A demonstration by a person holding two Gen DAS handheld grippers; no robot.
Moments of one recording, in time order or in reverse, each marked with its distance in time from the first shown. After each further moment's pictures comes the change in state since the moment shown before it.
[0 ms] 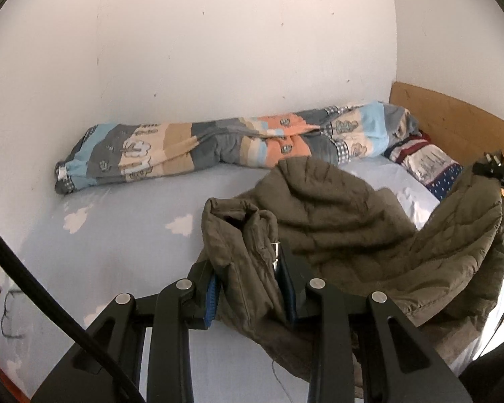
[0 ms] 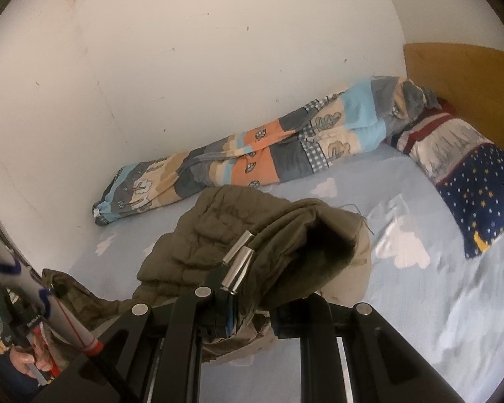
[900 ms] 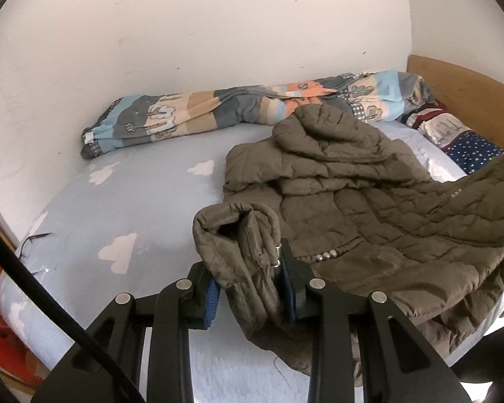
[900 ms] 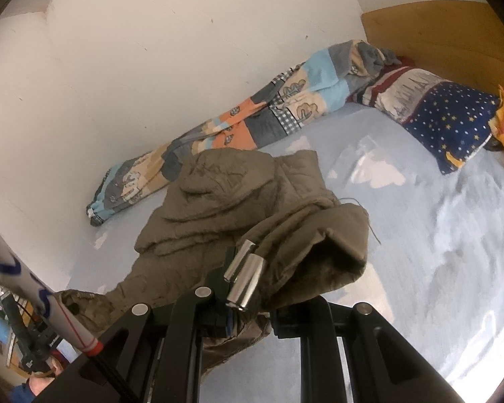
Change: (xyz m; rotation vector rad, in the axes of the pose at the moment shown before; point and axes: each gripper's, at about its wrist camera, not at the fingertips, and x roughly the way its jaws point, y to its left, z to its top) left arm -0.035 -0.011 -0.107 -0.002 0.091 0.103; right arm -0.052 -0.010 -0.104 0.149 0.025 -0.045
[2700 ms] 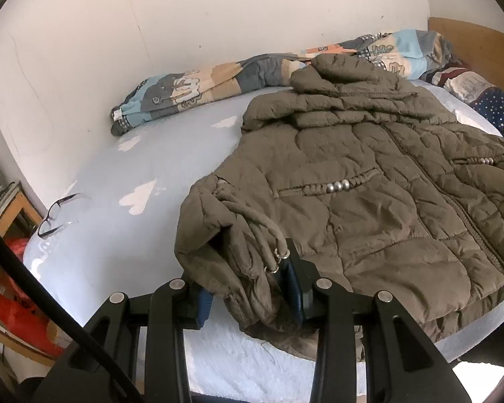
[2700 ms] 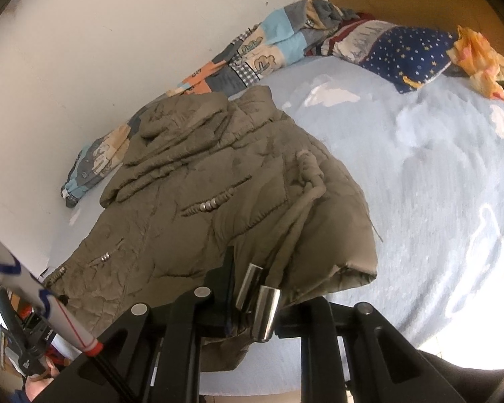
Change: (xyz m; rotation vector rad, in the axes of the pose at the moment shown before) left arm 0.005 -0.038 -0.081 0.038 0.087 0.200; right arm -0.002 -0.041 -0.111 0.088 0.099 -0.112
